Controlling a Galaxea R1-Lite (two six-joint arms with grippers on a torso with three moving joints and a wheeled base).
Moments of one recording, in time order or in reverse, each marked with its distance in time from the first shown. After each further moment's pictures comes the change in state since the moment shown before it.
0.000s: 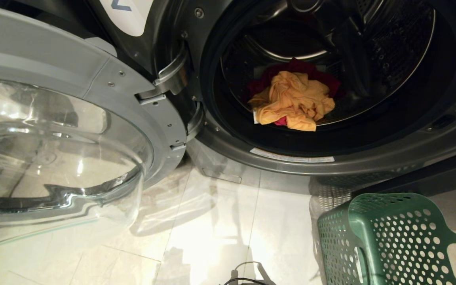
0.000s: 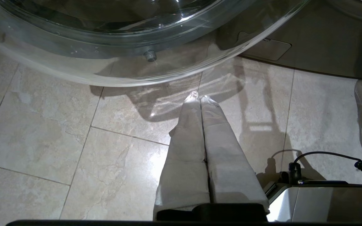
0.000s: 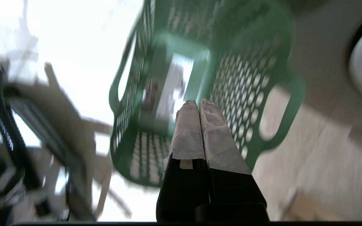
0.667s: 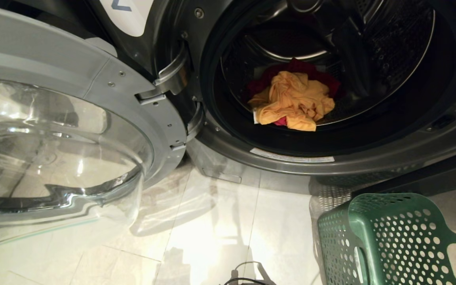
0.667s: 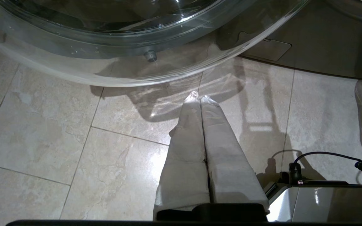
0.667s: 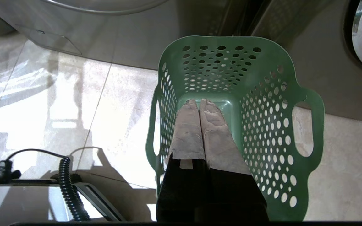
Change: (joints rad) left arm 0.000 0.000 0.000 0.000 0.000 0.000; right arm -0.017 -0.367 0.003 0.071 0.053 0.335
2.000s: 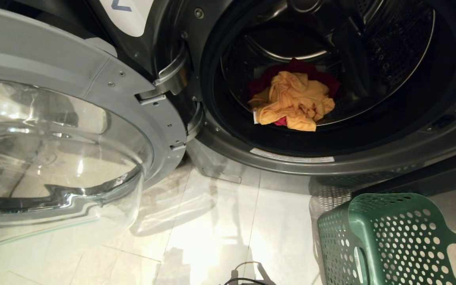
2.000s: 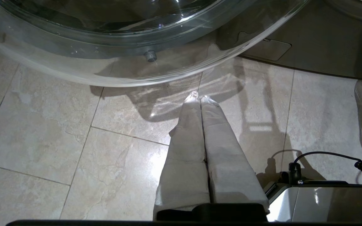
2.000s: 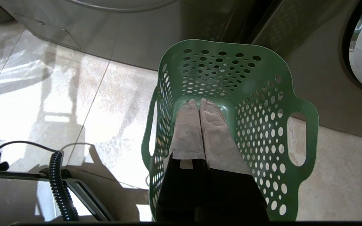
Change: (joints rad) left arm 0.000 0.000 0.000 0.000 0.000 0.000; right arm 0.000 -0.005 0.006 -0.008 0.019 -0.073
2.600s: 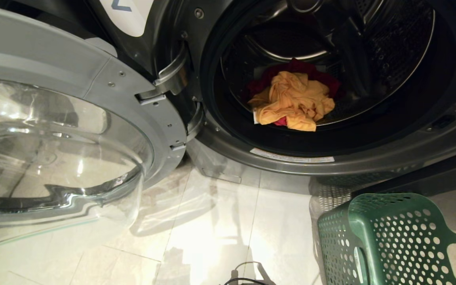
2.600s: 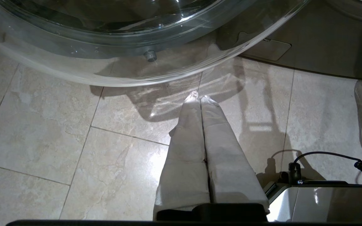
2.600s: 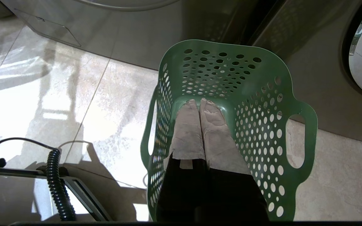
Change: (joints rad) left arm 0.000 0.000 0.000 0.000 0.000 -0.001; right arm 0.000 0.001 0.000 0.001 0.004 -0.022
